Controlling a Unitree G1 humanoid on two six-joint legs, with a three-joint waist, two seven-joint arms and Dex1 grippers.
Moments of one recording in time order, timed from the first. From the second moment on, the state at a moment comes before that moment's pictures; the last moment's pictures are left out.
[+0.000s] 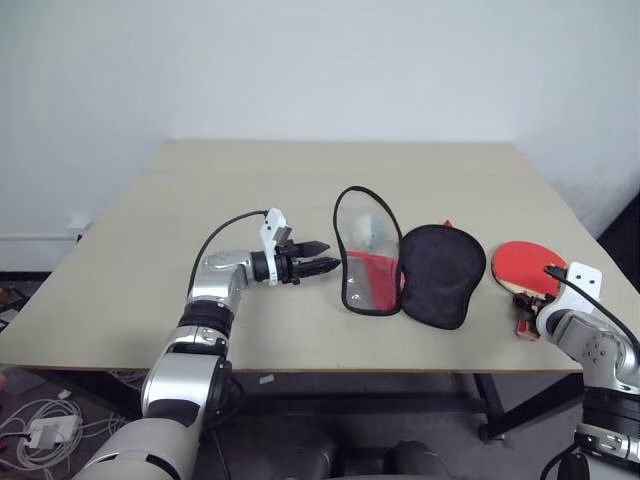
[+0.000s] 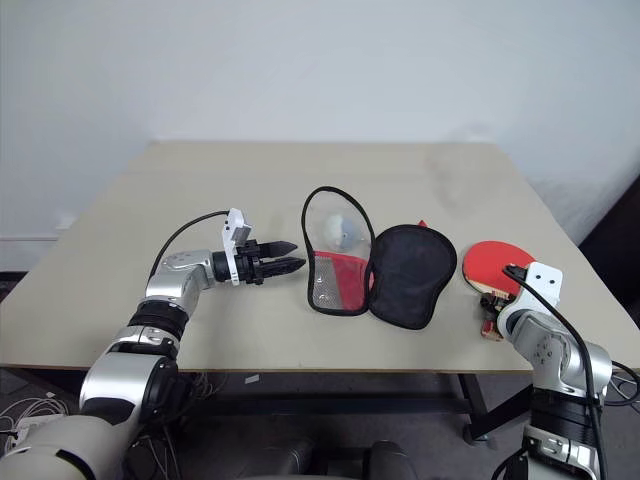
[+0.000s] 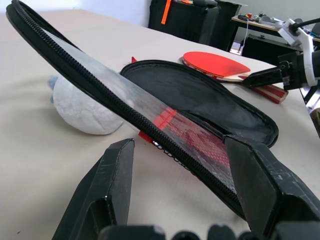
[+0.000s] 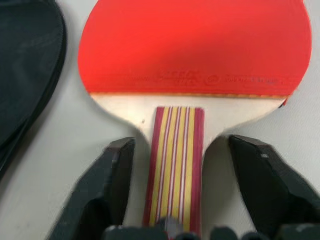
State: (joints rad) left arm -0.80 0.32 0.03 0.91 -0.21 0.11 -1.24; right arm -0.27 -0.41 -0.43 0.03 0.42 1.03 -0.04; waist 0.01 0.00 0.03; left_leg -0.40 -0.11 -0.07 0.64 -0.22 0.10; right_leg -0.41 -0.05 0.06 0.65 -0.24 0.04
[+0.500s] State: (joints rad) left arm -0.80 0.32 0.03 0.91 -0.21 0.11 -1.24; right arm -0.36 -0.33 -0.51 -0.03 0.42 1.10 -0.15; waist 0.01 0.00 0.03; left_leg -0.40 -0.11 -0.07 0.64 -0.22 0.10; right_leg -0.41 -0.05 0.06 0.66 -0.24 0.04
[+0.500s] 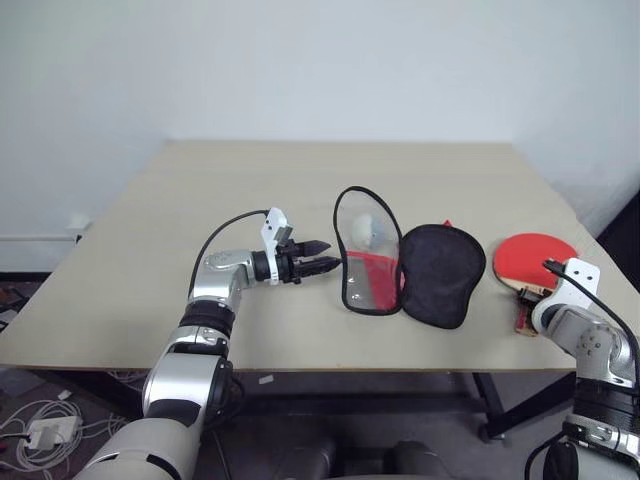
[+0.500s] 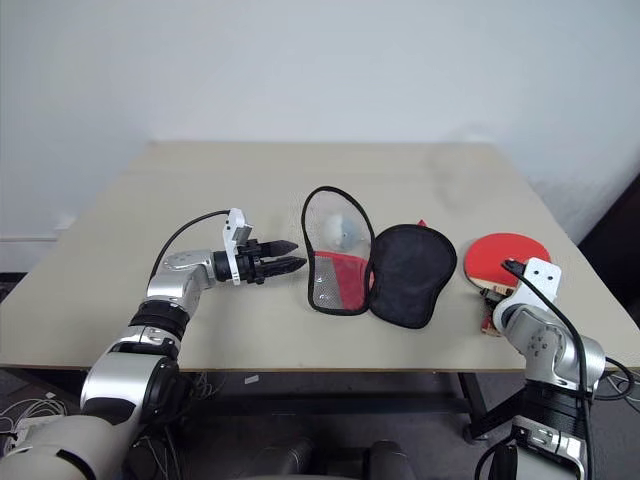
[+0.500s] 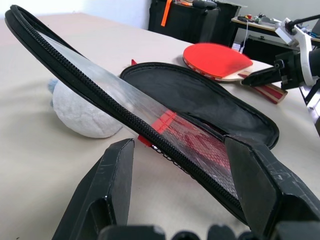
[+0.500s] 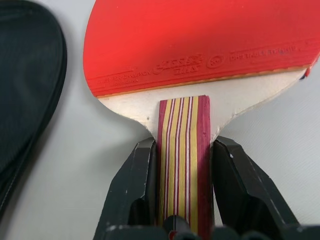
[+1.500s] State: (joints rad) left arm -0.80 0.30 0.03 0.92 -0.21 0.11 -1.24; right arm -0.53 0.10 -0.42 0.03 0.36 1.05 -0.31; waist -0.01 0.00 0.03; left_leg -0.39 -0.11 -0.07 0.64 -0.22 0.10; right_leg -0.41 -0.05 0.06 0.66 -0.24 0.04
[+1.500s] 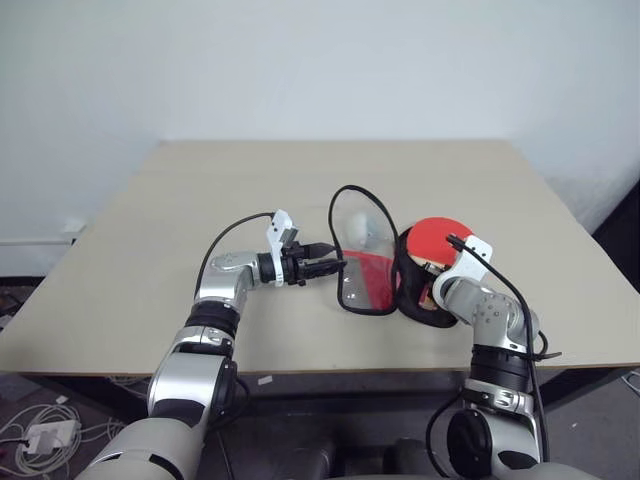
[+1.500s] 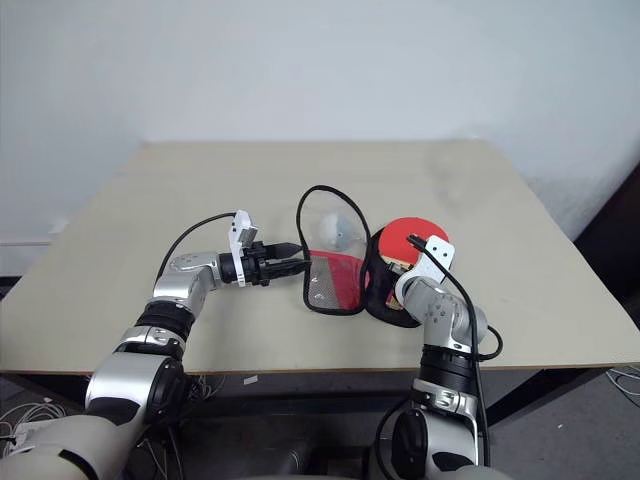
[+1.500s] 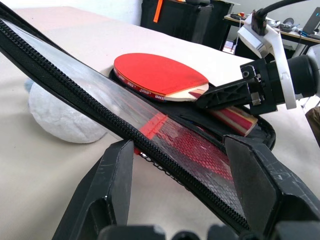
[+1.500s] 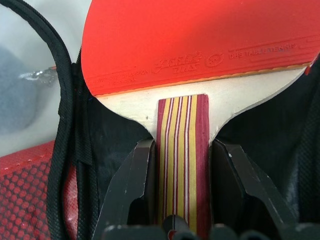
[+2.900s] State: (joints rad) left arm -0.80 0.28 0.02 0.94 -0.20 0.11 -1.23; right arm -0.50 0.16 -0.32 -0.05 0.34 1.11 -0.30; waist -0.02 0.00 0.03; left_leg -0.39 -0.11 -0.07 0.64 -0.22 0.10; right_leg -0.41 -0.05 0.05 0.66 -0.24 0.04
